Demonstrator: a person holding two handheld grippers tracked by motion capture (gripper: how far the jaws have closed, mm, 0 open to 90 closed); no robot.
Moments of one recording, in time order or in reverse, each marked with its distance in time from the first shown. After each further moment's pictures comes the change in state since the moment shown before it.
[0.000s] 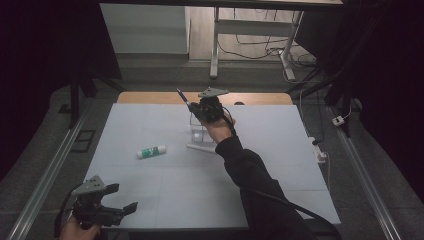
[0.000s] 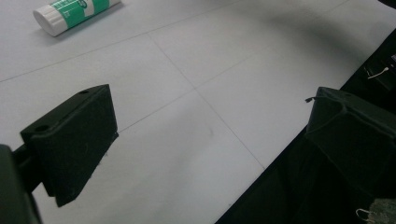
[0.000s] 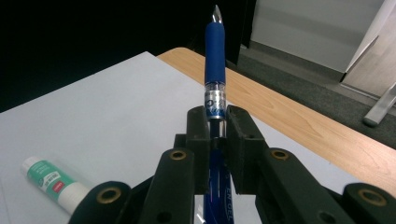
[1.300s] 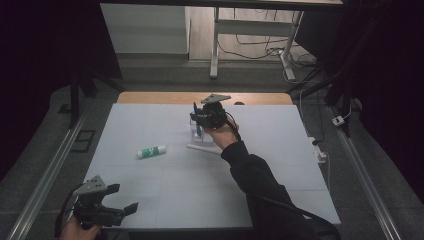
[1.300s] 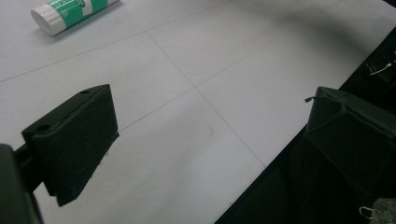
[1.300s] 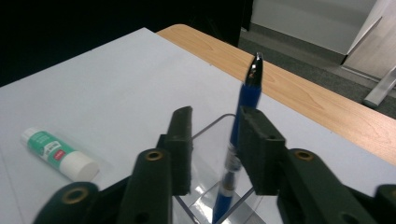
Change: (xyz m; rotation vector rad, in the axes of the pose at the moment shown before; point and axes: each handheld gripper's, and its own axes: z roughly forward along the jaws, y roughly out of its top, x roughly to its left) left arm -0.001 0.001 0.001 0.009 0.005 0.013; right arm 0.001 -0.015 -0.013 0.073 0.008 0.011
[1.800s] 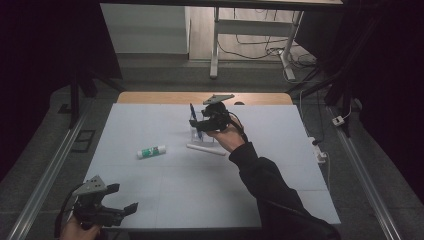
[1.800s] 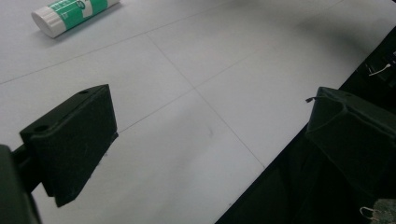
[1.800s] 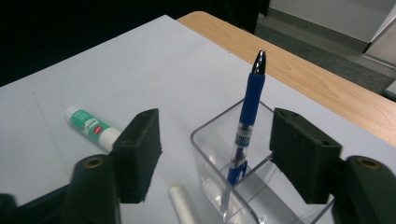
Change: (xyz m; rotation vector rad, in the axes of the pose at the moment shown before) left arm 0.000 0.000 -0.001 -0.006 -0.002 0.002; right arm 0.007 0.005 -0.026 0.063 0.058 -0.009
